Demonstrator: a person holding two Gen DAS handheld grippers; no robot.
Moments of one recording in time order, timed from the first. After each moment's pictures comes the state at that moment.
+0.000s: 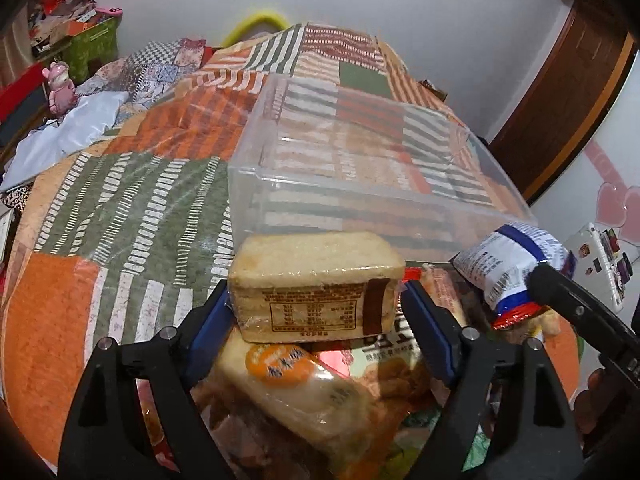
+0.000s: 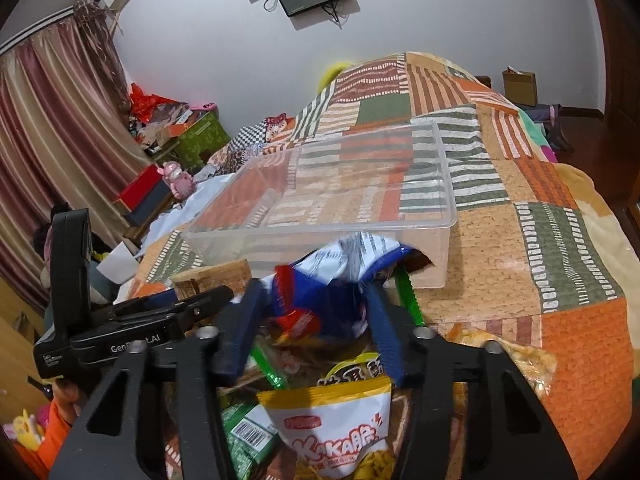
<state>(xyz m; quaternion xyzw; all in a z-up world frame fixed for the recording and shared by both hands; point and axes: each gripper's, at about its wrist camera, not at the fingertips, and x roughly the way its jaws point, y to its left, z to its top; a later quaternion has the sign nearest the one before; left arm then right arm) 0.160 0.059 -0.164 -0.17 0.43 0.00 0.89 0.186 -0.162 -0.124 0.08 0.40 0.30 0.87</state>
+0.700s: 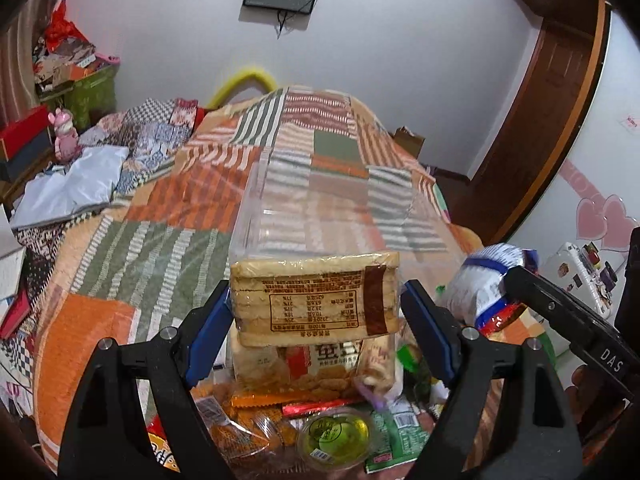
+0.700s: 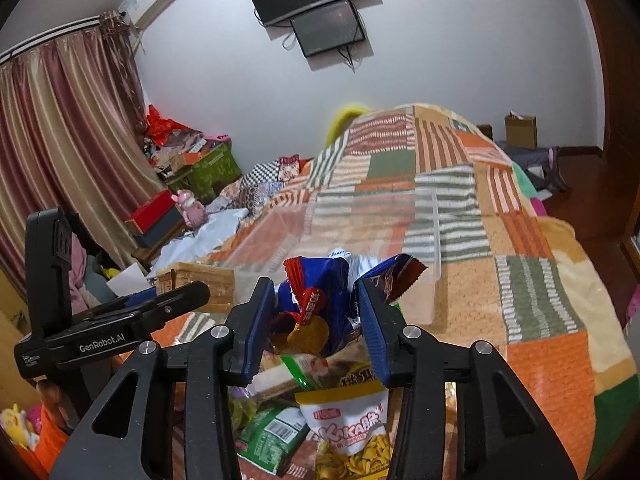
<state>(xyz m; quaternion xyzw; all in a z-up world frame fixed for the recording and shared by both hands) 0.126 0.051 -0.084 -0.14 0.34 0.00 0.93 0.165 -0.175 -0.076 0.07 0.32 0.31 0.89</state>
